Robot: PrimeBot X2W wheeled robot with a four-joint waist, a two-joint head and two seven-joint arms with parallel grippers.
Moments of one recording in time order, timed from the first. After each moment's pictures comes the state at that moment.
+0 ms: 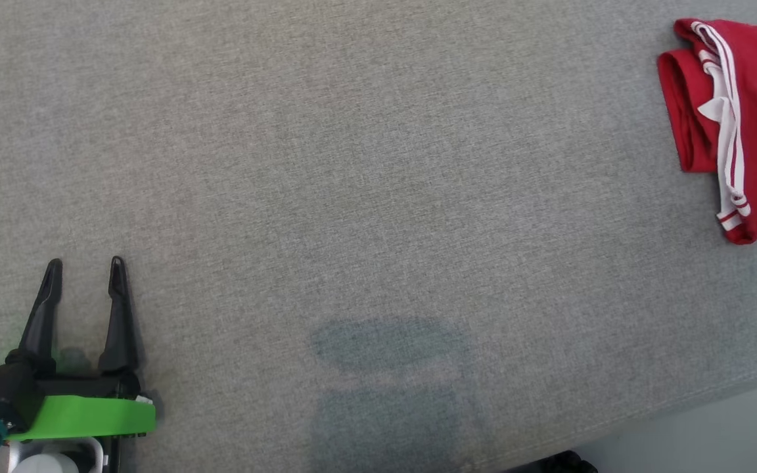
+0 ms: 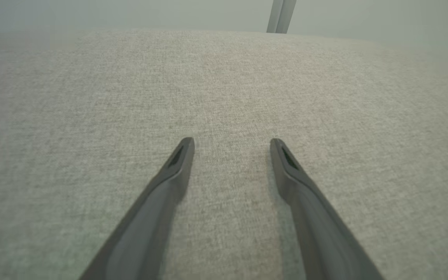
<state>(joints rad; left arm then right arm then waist) -0.04 0.17 0.07 0.04 -0.25 -0.13 -0.27 -0.83 -0.35 -0.47 0.64 -0.10 0.13 0.09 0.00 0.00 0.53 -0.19</state>
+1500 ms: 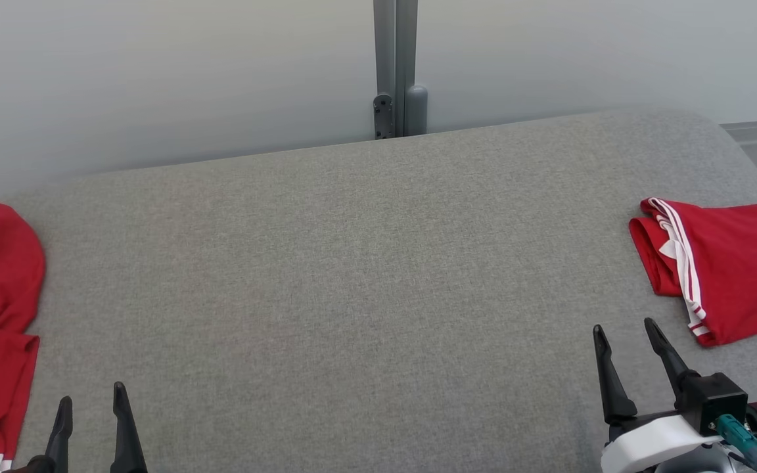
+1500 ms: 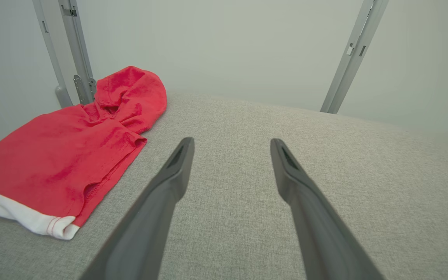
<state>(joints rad) 0.16 0.05 0.17 0.17 -0.25 -0.11 -0.26 0.07 -0.05 -0.02 0.15 0.05 0.13 -0.26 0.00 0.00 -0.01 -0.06</state>
